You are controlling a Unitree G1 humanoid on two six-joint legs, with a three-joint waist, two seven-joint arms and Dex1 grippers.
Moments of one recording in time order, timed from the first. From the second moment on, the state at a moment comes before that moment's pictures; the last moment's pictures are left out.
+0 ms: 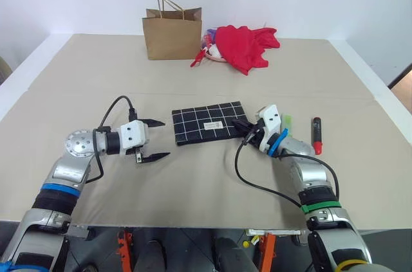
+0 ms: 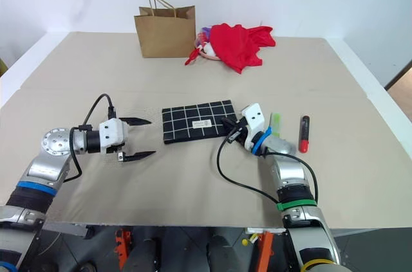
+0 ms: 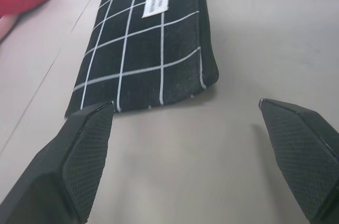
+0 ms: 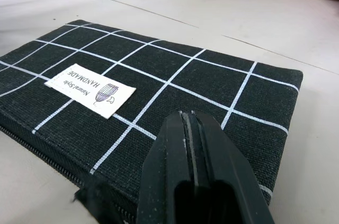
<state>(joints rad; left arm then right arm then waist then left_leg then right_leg) -0.54 0.62 -0.13 0.41 -0.09 -0.37 -1.12 -0.56 -0.34 0.00 0.47 0.21 0.06 0.74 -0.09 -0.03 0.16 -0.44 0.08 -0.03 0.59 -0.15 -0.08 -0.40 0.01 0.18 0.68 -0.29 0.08</state>
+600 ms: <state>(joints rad) -0.80 0.46 -0.18 0.89 -0.05 -0.56 -1.21 -0.53 -0.35 0.00 0.42 0.21 0.06 0.74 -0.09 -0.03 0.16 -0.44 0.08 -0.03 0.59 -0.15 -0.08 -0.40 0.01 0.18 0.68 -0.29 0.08</state>
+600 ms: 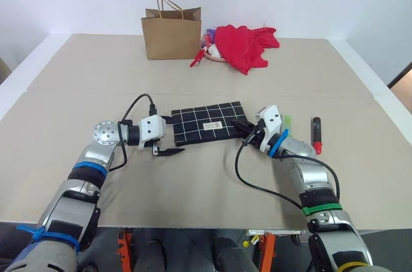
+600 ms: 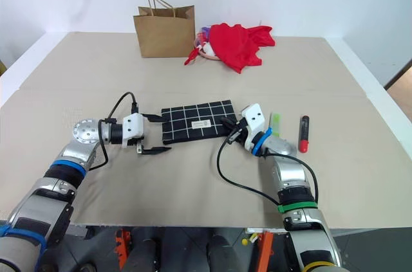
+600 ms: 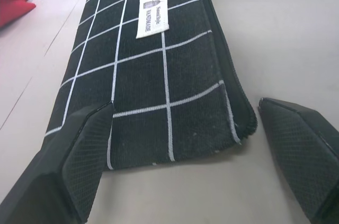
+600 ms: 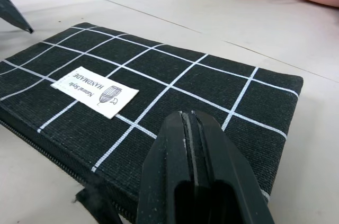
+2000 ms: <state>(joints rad) -0.50 0.53 -0.05 0.08 -0.40 0.28 -1.28 -0.03 -0.48 -0.19 -0.28 0.48 0.22 0.81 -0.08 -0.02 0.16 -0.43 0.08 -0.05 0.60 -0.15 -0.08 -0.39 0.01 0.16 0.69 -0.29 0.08</state>
